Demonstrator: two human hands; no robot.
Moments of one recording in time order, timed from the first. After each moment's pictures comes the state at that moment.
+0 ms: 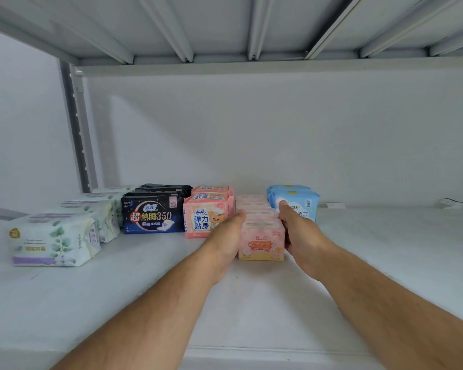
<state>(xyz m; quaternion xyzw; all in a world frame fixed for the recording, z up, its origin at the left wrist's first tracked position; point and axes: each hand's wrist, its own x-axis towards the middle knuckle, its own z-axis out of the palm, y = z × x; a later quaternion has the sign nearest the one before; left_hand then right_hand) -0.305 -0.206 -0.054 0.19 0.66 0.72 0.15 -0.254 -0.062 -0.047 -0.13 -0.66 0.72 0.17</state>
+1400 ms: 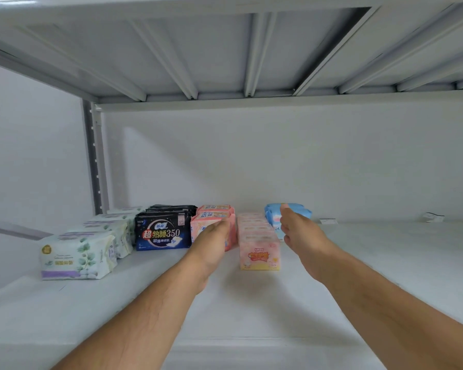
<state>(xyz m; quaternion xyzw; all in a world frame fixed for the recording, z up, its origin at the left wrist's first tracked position) -0.283 -0.255 -0.033 0.22 0.71 0.66 0.06 -0.204 -0.074 -0.019 -0.11 -0.74 0.63 0.22</state>
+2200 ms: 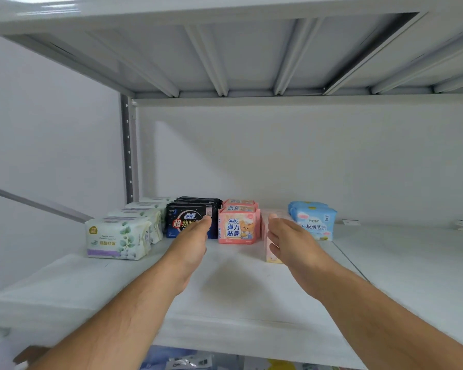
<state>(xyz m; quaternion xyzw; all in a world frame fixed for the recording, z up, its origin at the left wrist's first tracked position) -0.268 -0.349 -0.036 0.14 0.70 0.70 0.00 -0.204 -0.150 -0.032 -0.05 -0.75 0.63 0.18</state>
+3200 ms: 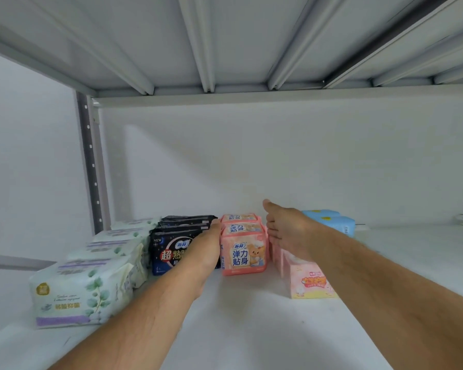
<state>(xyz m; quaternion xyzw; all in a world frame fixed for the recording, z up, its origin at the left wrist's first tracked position) -0.406 -0.312 -0.026 0.15 0.72 0.68 0.06 -0.328 -0.147 0.028 -0.16 -0.72 0.66 0.11</state>
